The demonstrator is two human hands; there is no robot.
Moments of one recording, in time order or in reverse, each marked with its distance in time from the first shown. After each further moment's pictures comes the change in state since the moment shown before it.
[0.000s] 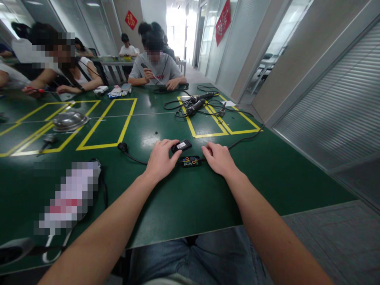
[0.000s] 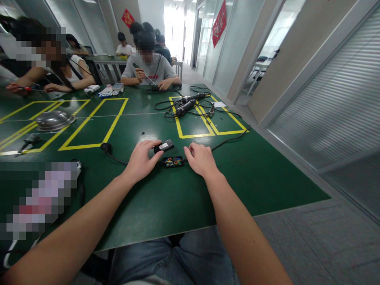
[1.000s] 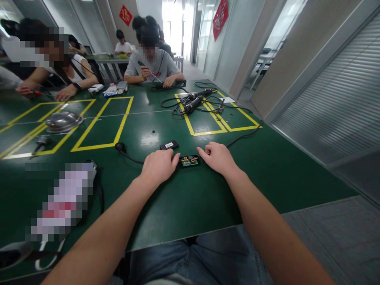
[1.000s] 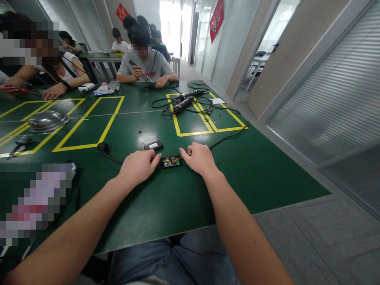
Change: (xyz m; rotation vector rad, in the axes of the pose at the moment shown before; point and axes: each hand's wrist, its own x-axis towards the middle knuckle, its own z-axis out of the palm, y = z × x) left_hand -0.005 0.033 -0.019 0.375 -0.351 -0.194; right_hand 0.000 -0.006 -0.004 -0.053 -0.025 0.014
